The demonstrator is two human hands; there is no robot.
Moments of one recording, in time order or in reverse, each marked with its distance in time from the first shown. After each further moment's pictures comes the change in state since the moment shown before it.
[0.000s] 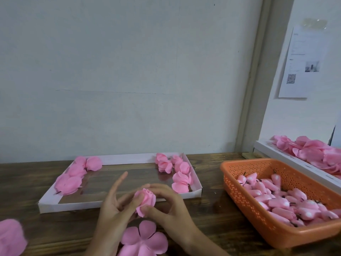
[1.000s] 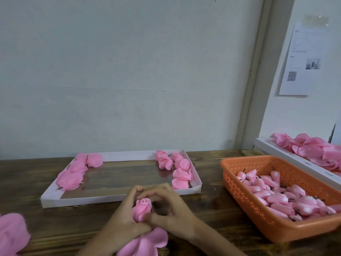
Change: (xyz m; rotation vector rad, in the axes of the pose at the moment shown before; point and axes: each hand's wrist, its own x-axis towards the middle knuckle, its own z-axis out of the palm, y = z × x) left_hand -0.006 0.008 -0.006 0.480 -0.411 -0.063; right_hand 0.000 0.001 -0.014 -0.164 -0.253 -0.020
